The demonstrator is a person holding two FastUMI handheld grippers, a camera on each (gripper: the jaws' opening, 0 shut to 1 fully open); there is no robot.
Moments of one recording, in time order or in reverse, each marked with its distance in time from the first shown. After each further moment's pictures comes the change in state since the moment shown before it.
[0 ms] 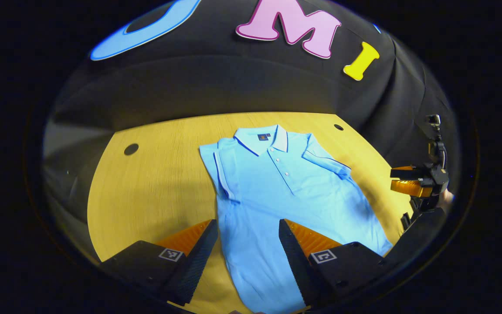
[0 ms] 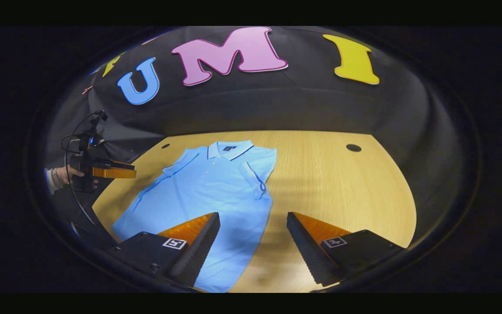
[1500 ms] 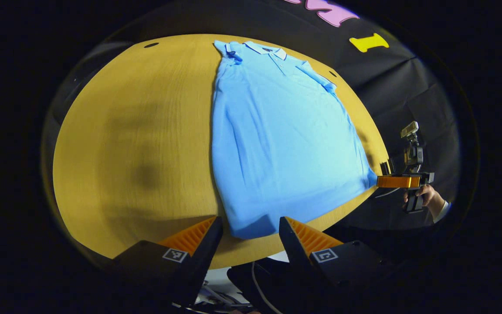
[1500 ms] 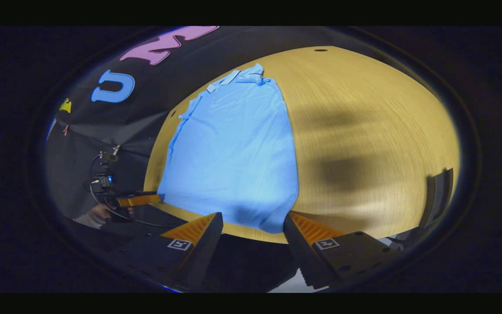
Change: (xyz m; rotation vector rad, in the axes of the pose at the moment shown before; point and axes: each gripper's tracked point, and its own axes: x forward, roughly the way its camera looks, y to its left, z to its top) left arm -0.071 -0.033 -0.248 -0.167 0.385 -0.126; right arm -0.078 0.098 -0.207 0.466 0.410 0.214
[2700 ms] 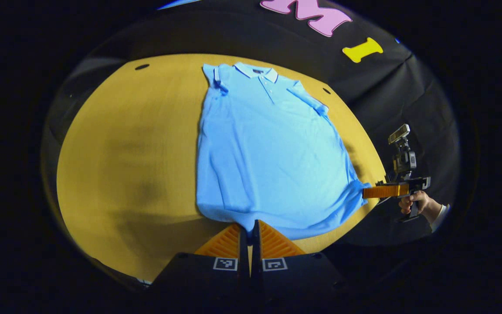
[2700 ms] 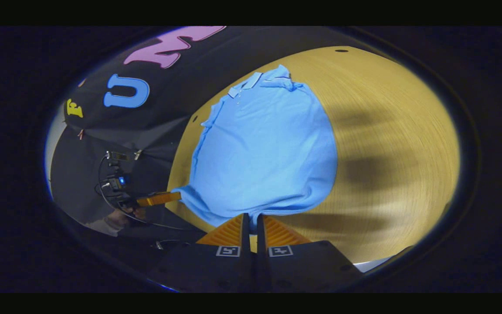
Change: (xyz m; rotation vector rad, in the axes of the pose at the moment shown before) left arm -0.012 -0.010 0.084 0.028 -0.207 0.055; right arm 0.016 0.042 0.057 -0.030 -0.046 0.169
